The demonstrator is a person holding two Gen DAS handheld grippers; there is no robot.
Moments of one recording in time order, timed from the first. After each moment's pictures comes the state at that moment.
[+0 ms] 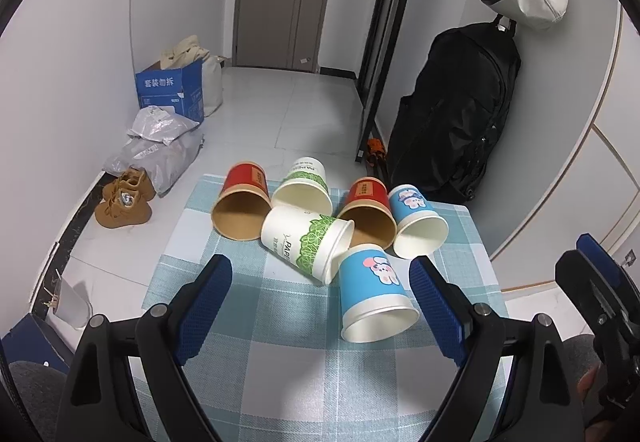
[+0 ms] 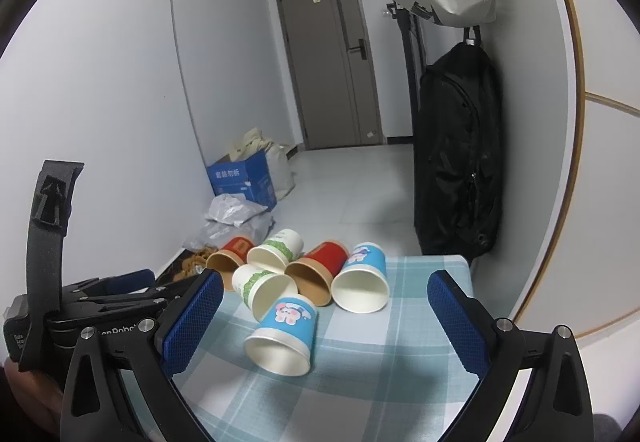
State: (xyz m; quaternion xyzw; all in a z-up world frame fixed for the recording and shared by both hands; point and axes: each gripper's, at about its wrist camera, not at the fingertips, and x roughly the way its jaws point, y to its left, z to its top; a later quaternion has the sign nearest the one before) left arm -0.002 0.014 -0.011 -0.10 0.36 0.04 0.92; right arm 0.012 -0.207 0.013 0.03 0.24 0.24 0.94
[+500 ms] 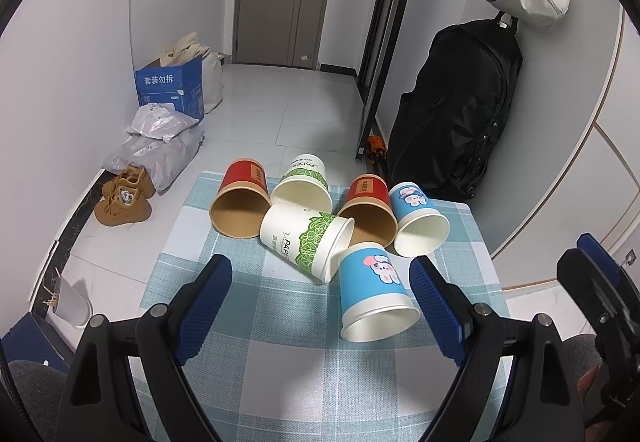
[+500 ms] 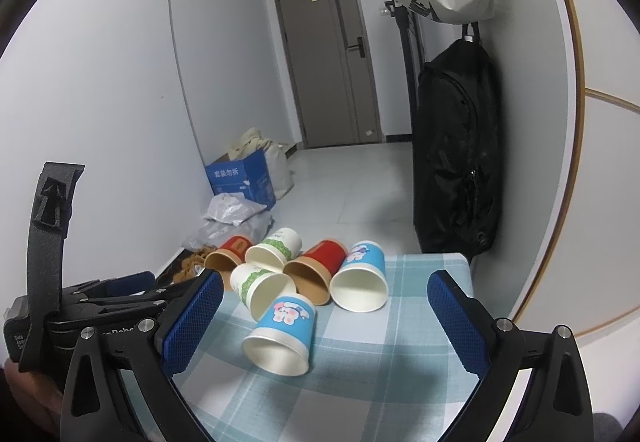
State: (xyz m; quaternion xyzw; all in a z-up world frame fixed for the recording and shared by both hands) left arm 0.000 0.013 -0.013 -0.11 0.37 0.04 0.92; right arm 0.014 -0.207 0.012 0.03 0.25 0.24 0.94
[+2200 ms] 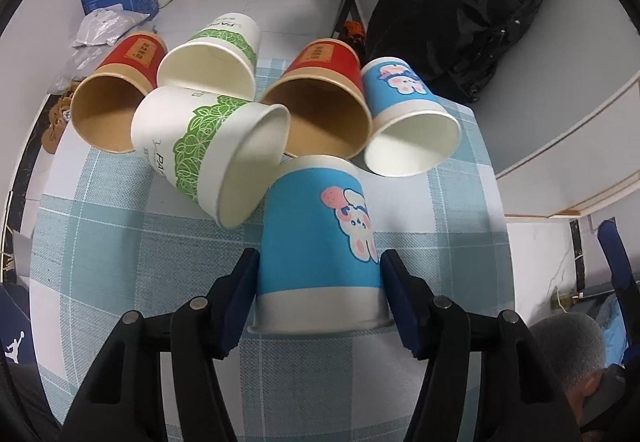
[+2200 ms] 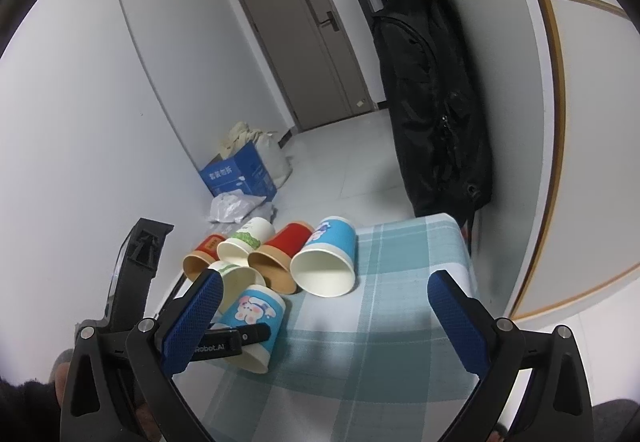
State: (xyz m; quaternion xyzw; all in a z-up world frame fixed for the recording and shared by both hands) left arm 0.070 -0.017 -0.082 -0.14 0.55 -0.02 0.82; right arm 0.062 -0.259 -0.023 0.11 0.31 0.24 0.91
